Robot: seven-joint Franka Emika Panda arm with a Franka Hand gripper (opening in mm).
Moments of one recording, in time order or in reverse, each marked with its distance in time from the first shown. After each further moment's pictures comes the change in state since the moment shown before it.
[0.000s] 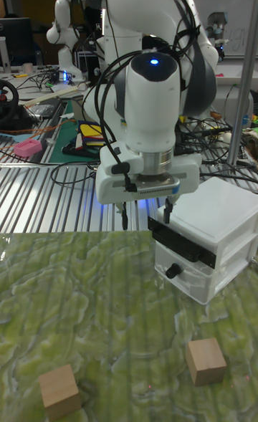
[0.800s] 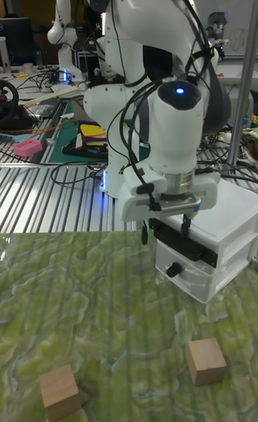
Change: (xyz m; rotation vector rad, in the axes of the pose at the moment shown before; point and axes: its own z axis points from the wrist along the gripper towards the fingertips) arm -0.010 0.042 0.043 0.000 -0.010 -0.020
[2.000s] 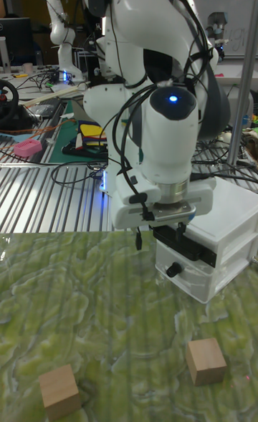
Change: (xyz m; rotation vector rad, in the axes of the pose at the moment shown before) arm -0.016 -0.017 -0.001 -0.015 0.052 -0.009
